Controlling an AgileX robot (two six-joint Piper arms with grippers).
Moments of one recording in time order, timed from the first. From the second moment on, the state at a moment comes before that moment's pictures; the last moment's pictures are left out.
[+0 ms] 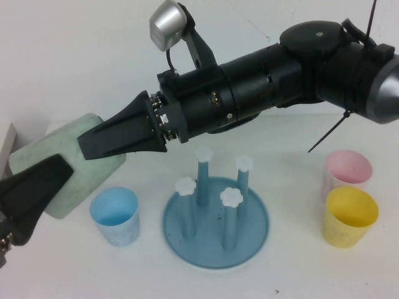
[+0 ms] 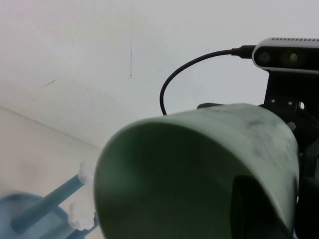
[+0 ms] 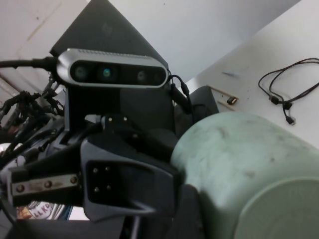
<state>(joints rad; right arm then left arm) 0.62 1.97 -1.72 1.49 1.26 -1.02 -0.03 0.61 -0.43 -1.71 0.58 0.81</state>
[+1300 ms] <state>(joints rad) 0.39 1.49 -1.72 0.49 1.30 -0.67 -0.03 0.93 -0.68 -0.80 1.01 0.47</state>
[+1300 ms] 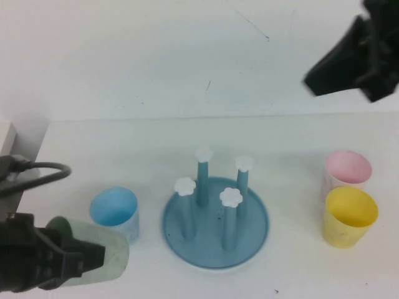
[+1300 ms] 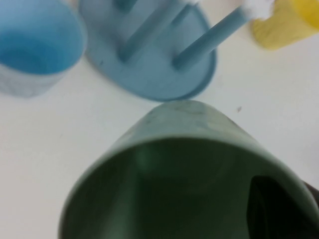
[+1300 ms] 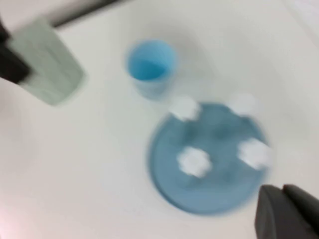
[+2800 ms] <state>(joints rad) 0.39 0.84 -0.99 -0.02 1.15 -0.39 -0.57 1.51 -0.91 -0.06 0.70 -0.06</state>
